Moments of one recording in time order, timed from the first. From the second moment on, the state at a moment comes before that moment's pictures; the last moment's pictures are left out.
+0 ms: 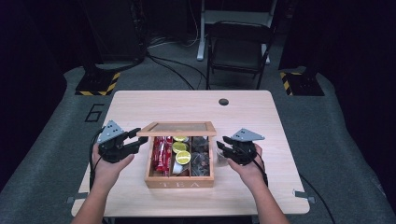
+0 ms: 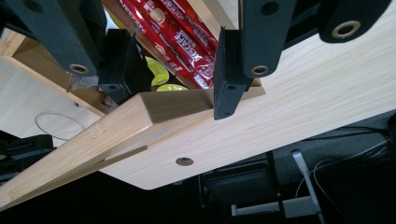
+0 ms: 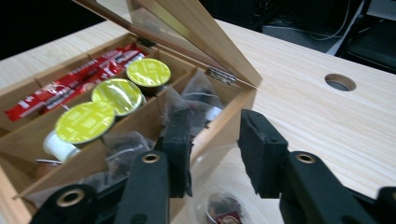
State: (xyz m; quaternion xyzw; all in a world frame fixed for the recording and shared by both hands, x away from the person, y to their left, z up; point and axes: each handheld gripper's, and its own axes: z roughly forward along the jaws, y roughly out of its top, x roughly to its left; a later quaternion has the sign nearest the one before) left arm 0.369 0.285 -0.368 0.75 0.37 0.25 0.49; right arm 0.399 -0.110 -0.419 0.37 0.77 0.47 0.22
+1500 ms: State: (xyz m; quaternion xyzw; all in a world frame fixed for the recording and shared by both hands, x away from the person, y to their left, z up) left arm 0.359 0.282 -0.376 0.75 0.39 0.24 0.48; right arm 0.380 -0.079 -0.381 0.31 0.77 0.49 0.25
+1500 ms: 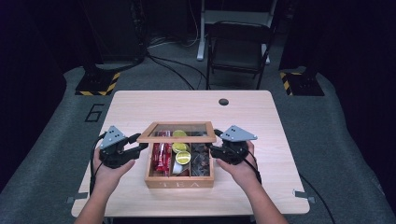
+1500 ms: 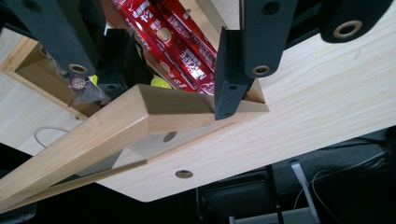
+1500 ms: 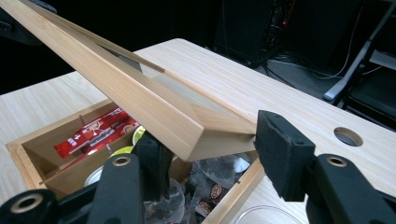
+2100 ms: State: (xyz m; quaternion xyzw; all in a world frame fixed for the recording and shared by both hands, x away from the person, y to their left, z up) left arm 0.364 0.280 -0.370 0.76 0.39 0.23 0.47; right arm 0.385 -0.081 -0.375 0.33 0.77 0.49 0.23
